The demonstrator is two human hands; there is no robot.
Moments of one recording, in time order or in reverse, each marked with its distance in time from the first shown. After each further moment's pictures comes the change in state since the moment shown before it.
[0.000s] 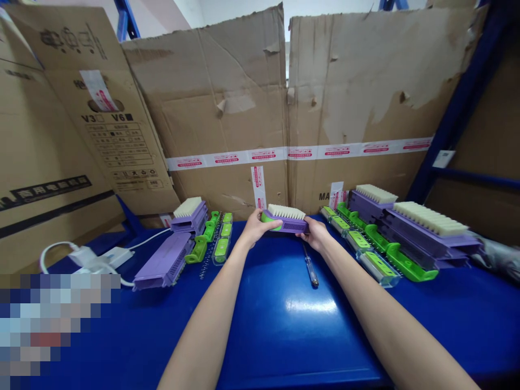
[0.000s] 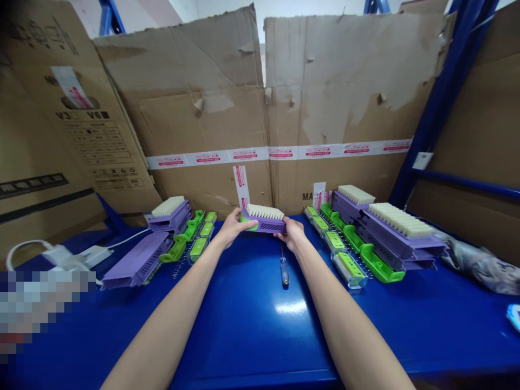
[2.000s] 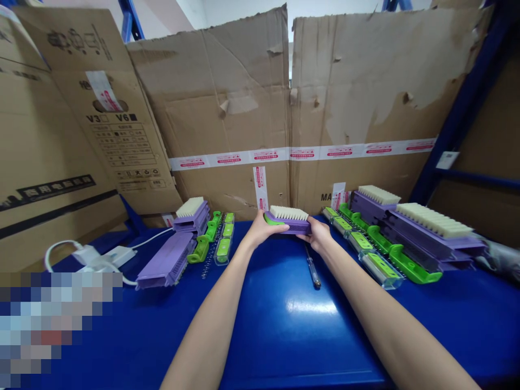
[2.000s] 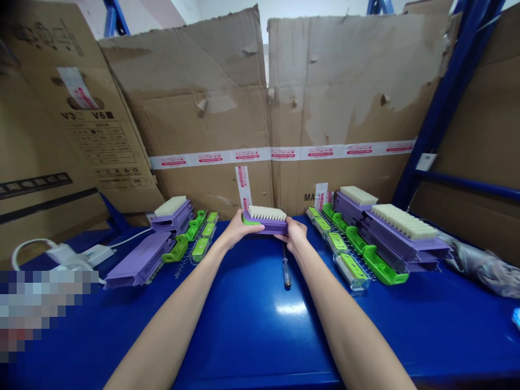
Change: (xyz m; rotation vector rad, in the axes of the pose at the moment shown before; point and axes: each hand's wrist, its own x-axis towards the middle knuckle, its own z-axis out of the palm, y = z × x) left_hand -0.004 0.009 0.007 0.048 -0.120 0.090; right_hand -0.008 0.001 0.005 0.073 0.084 -0.071
